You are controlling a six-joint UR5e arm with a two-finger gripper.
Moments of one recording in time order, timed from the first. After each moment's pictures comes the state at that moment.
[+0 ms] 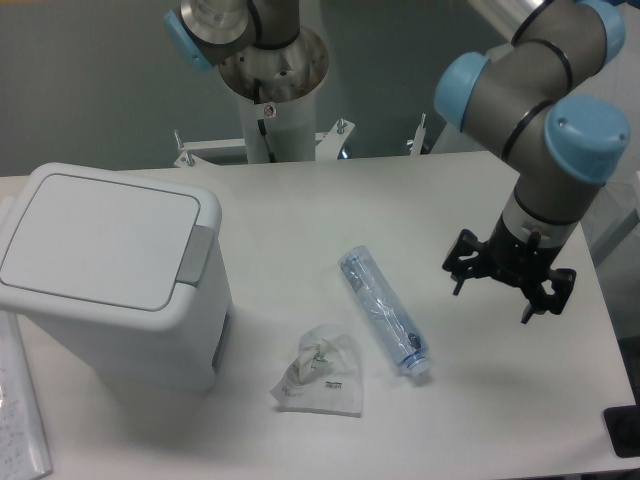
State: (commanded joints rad) arm 2.69 -2.02 -1.25 -1.31 1.25 0.94
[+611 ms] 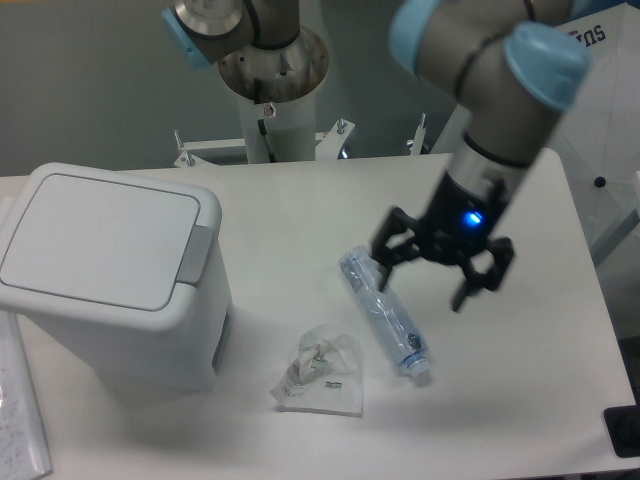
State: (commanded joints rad) arm 2.58 -1.77 -1.43 -1.31 1.07 0.71
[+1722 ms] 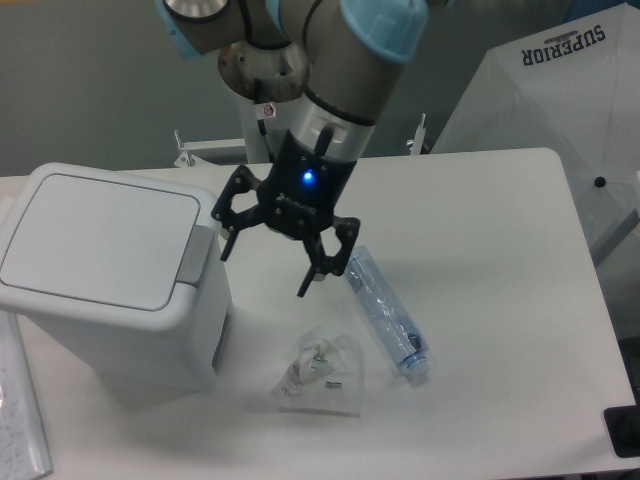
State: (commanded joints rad) arm 2.42 -1.75 -1.52 -1.15 0.97 0.66
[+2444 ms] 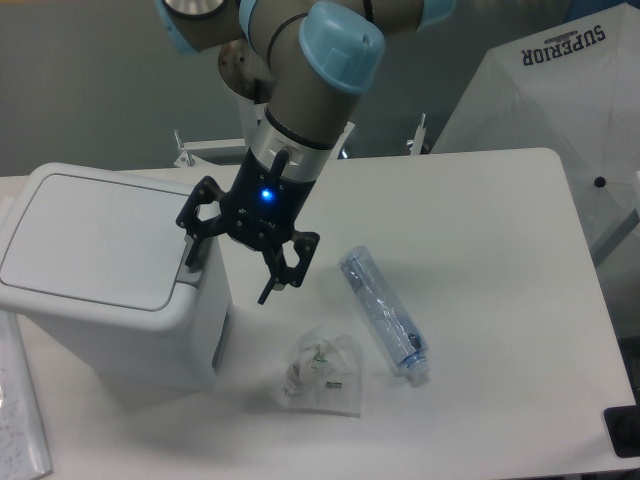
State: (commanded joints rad) arm 2.40 -1.74 -1.55 -1.14 0.98 0.66
